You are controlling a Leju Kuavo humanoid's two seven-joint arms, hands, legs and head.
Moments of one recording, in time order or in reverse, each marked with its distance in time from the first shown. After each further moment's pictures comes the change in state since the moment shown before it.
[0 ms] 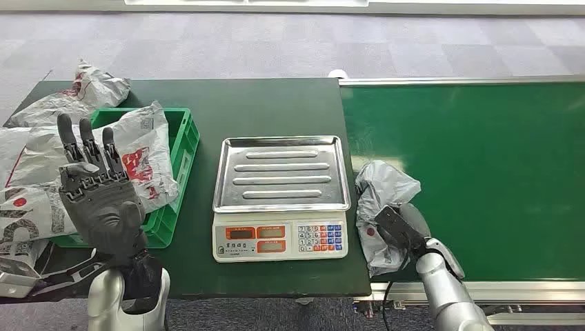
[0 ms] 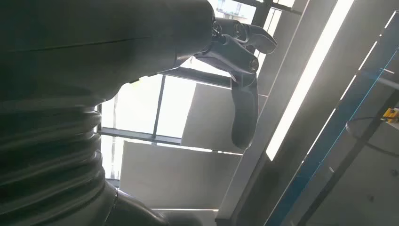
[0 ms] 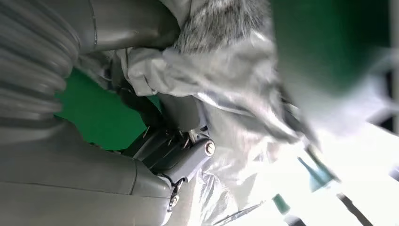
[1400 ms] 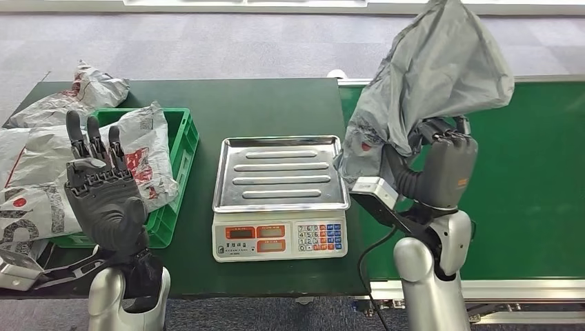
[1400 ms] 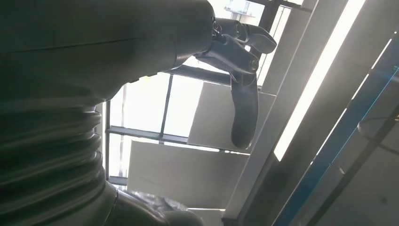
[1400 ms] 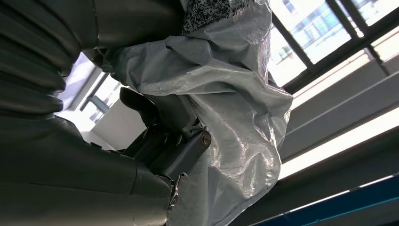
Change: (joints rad) left arm -0.014 -0.005 -0.013 0.010 0.001 0.011 0.039; right arm 0.112 0.149 0.315 -0.912 0.186 -0.509 0.276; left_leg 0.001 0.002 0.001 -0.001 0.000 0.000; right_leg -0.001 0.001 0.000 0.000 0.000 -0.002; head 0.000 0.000
